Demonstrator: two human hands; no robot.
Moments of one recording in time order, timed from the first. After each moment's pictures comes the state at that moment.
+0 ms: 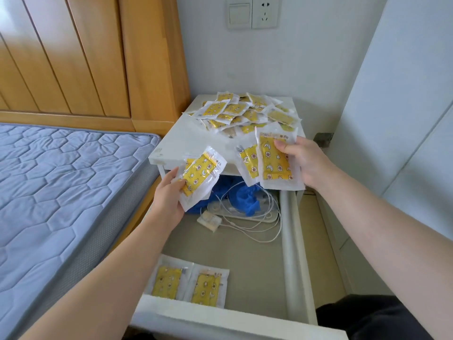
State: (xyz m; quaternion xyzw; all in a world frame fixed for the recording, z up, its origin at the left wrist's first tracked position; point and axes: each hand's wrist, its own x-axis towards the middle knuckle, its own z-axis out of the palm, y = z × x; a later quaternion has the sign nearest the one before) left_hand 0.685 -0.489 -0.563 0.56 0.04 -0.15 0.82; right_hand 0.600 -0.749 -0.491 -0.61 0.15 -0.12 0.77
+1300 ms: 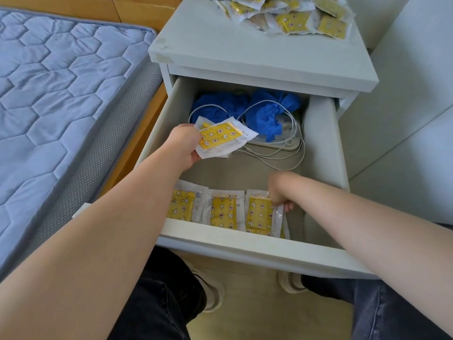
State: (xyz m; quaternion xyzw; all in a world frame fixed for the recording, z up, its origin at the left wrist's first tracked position) left_hand 0.683 -0.476 -0.610 0.73 0.17 -0.27 0.60; right_hand 0.582 -0.627 -0.647 -0.83 0.17 0.53 -0.07
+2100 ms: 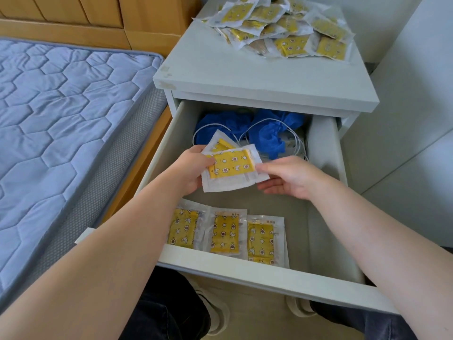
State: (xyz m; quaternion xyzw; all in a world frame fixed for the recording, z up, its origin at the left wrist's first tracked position) left_hand 0.674 -0.474 -0.614 0.71 0.09 -0.33 0.62; right_hand 0.584 -0.659 -0.615 -0.69 0.28 0.16 0.65
